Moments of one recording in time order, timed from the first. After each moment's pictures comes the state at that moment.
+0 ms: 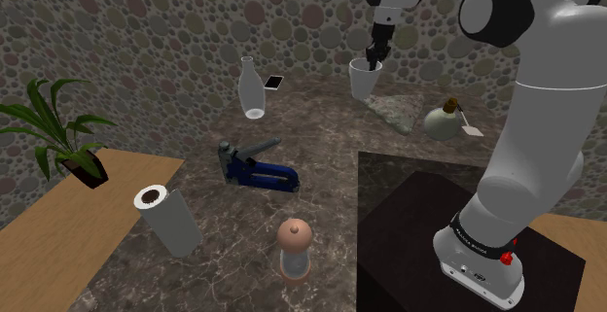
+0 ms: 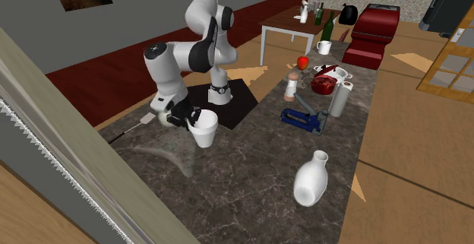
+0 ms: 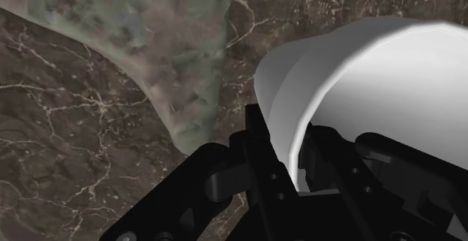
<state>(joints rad) -0.14 0.32 -0.37 -1.58 0.21 1.74 -0.55</state>
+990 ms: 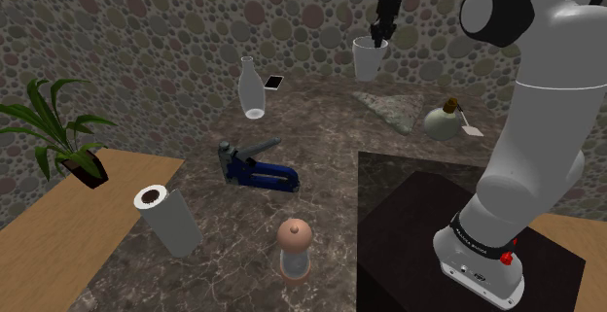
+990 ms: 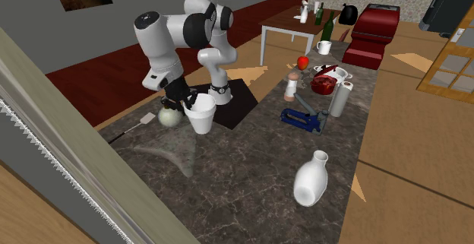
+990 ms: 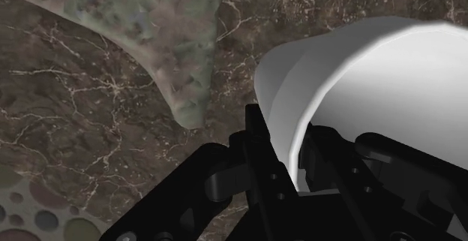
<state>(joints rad) -0.16 0.32 -0.38 -1.37 0.21 1.53 -0.53</state>
